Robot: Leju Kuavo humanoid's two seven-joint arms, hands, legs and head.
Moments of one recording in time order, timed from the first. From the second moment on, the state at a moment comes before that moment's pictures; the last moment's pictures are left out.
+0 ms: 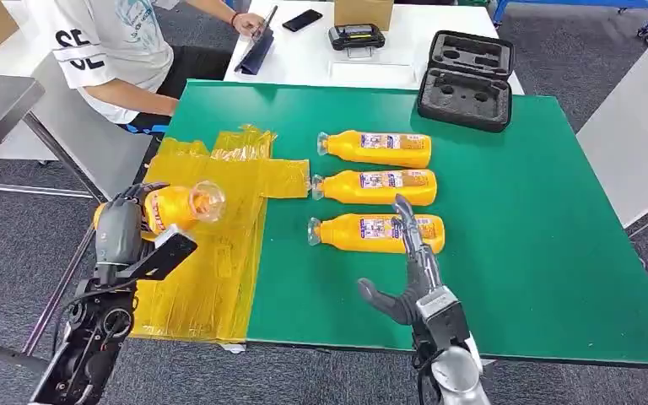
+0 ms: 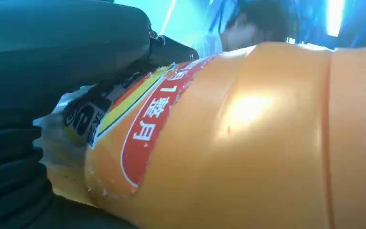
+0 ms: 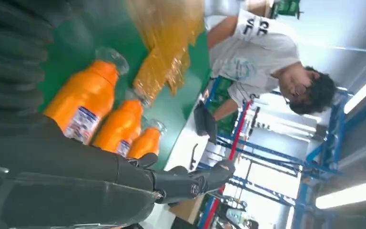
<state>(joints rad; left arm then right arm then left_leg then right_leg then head) -0.20 0.12 -0.11 -1.40 -1.04 0.23 -0.19 -0.05 0.14 0.20 -1.47 0.20 0.12 -0.55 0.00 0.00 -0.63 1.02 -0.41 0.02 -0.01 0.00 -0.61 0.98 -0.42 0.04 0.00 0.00</state>
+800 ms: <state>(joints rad) -0.46 0.21 -0.41 -0.88 -1.13 -0.01 -0.18 -0.09 0.17 0.08 -1.36 0.17 0.06 -0.57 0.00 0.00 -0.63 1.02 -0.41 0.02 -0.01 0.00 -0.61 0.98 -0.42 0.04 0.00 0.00</state>
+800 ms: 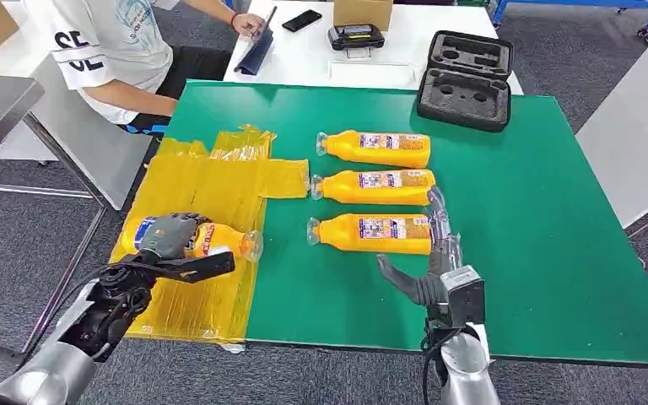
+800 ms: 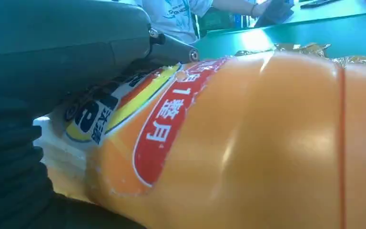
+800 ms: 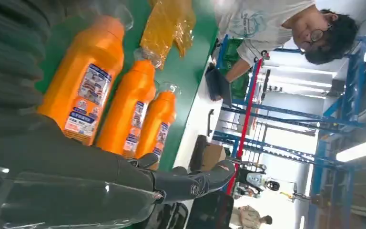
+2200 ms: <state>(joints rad) -0.61 0.28 -0.57 -0.71 -1.04 -0.18 -0.24 -0.09 0.17 0.10 -1.22 0.13 0.05 -0.59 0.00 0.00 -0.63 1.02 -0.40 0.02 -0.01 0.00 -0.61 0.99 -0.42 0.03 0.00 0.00</state>
